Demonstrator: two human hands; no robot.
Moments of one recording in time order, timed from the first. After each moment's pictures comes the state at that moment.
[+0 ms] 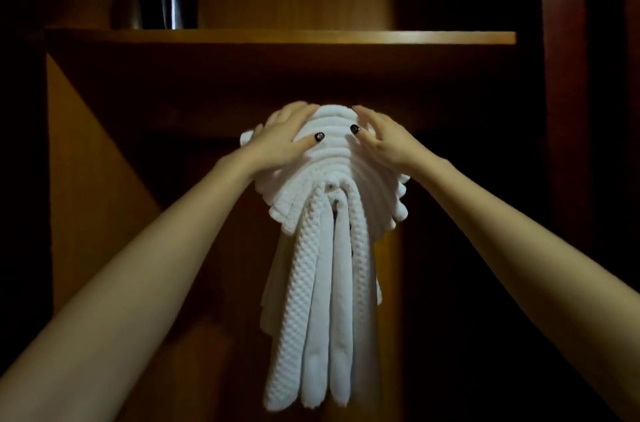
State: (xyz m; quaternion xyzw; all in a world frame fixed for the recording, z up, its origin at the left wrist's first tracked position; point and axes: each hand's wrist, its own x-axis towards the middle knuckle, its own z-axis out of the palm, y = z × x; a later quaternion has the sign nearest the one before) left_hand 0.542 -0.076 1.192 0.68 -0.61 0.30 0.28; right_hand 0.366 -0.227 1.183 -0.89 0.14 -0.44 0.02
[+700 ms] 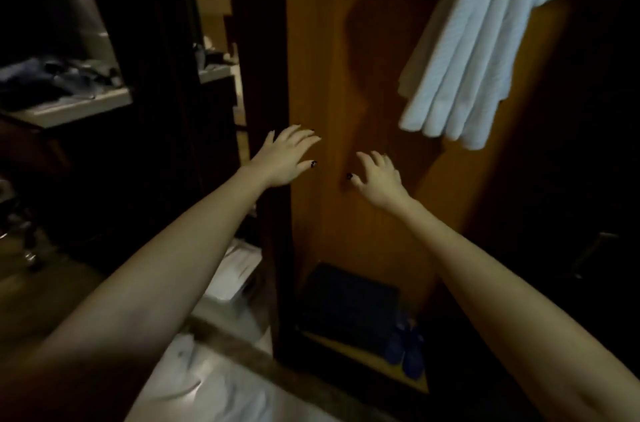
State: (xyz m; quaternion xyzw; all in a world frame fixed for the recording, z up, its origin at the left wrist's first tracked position) left_hand 0.448 0.243 0.824 0.90 -0.41 0.08 0.07; right_hand 0.337 0.055 0.800 -0.97 0.14 -0.10 0.17
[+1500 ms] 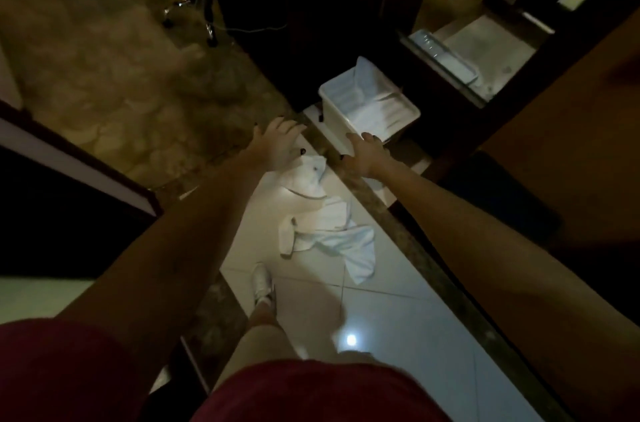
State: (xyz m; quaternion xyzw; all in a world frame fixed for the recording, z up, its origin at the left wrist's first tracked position) left_hand 0.443 0.680 0.525 0.98 -0.10 -0.18 0.06; right_hand 0.447 0.466 0.534 -0.95 -0.09 0.25 0.14
